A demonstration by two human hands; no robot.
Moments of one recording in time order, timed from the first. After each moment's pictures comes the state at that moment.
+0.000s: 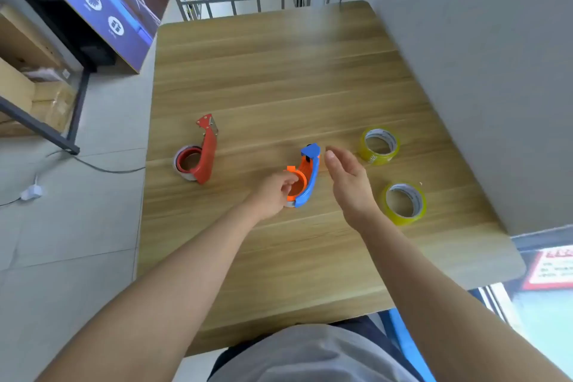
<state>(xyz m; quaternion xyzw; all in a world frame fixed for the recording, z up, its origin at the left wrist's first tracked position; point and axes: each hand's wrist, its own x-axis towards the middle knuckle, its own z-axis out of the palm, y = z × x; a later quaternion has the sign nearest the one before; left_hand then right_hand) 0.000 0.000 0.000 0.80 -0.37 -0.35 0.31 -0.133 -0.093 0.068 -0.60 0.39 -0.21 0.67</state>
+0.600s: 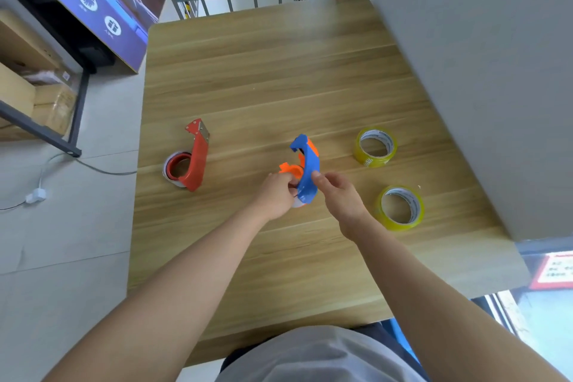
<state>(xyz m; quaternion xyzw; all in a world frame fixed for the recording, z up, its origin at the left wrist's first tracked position) -0.015 -0.034 0.023 0.83 -0.38 -0.32 0.25 -0.135 -0.116 0.036 -0.58 0.48 -0.06 0.66</state>
